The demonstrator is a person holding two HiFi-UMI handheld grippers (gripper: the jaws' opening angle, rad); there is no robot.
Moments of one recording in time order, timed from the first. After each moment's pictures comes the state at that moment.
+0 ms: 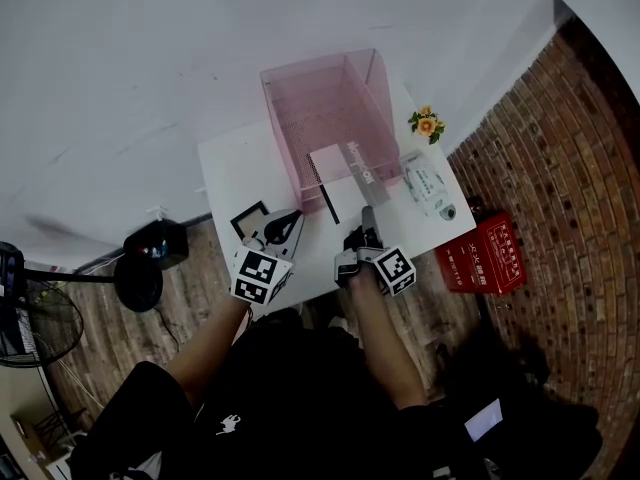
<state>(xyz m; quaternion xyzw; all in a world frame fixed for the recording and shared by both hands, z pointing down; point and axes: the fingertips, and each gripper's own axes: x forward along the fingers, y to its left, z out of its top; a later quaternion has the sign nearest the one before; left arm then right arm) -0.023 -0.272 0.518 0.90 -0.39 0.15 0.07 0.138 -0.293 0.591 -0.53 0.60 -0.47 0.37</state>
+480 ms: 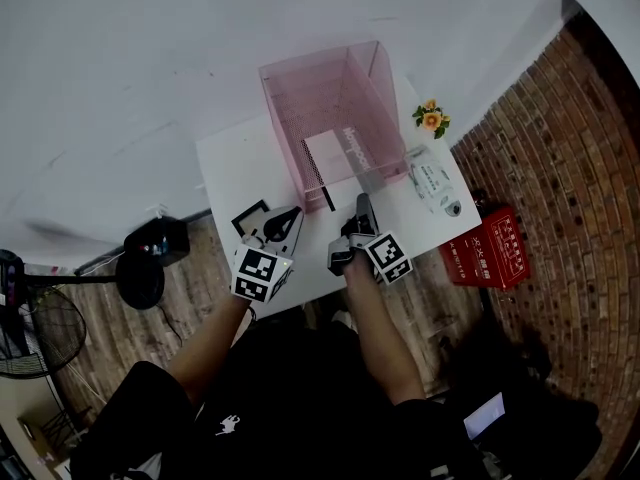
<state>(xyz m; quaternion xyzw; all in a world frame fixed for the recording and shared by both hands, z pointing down) -0.032 -0.288 0.530 0.90 -0.39 0.16 0.08 0.121 -0.325 0.596 -0.57 0.60 -0.45 0.33</state>
